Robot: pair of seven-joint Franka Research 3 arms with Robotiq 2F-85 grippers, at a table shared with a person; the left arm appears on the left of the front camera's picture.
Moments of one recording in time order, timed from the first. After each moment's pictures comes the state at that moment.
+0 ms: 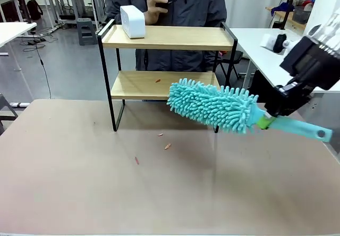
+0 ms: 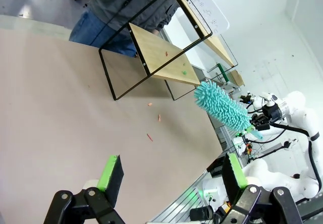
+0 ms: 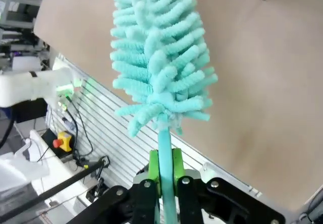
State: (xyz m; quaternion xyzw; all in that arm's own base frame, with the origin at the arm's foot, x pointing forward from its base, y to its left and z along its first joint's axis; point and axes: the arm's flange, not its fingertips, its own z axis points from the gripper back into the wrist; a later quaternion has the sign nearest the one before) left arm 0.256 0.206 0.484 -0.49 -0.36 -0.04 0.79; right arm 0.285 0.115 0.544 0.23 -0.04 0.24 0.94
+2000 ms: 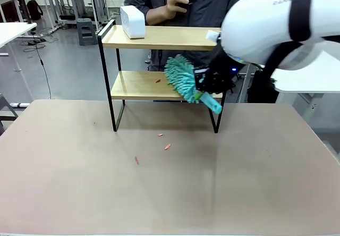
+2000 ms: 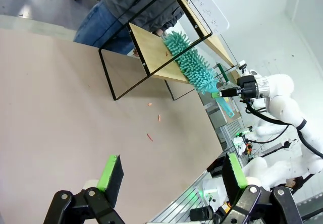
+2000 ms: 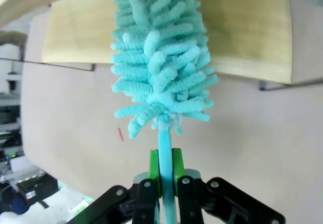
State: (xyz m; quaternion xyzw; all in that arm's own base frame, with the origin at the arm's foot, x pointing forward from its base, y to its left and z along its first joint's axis) left arm 0.256 0.206 0.484 -0.49 -0.36 -0.04 0.79; right arm 0.428 0.262 0.497 0.19 -0.15 0.06 0.97
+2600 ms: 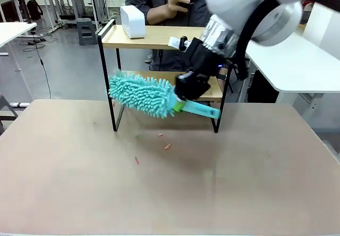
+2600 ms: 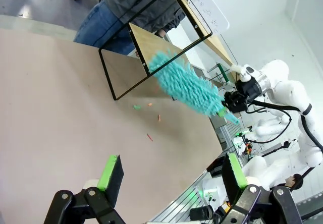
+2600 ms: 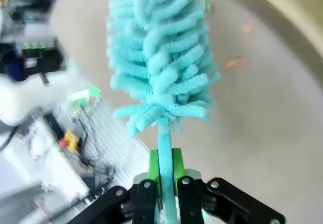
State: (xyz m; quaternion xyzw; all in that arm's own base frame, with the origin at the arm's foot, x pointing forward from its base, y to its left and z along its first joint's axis) left arm 0.256 0.206 0.484 -0.49 -0.36 -0.04 0.79; right arm 0.418 0.280 0.504 0.26 0.02 0.36 0.89
